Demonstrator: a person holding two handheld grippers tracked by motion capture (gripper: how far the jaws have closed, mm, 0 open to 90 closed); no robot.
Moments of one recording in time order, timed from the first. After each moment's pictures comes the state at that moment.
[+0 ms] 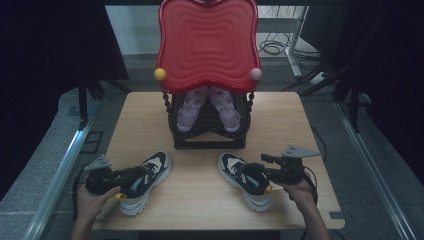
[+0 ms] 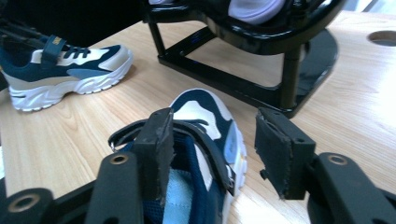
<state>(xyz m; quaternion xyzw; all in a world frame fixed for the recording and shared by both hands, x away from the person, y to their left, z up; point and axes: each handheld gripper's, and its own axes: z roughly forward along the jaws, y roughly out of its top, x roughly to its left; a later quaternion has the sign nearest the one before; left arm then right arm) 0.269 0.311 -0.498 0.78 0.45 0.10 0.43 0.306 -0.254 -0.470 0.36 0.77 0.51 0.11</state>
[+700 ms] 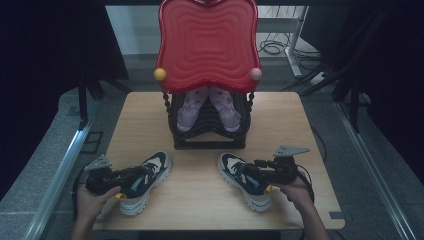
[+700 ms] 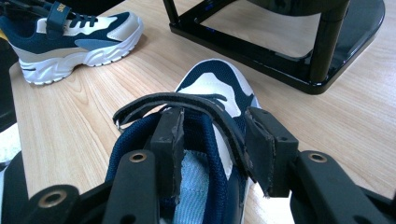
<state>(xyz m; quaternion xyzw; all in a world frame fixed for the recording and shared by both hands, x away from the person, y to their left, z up) 0.269 0.310 -0.497 0.78 0.45 0.10 0.43 0.314 -0.243 -0.478 0.35 0.81 0.47 0.05</state>
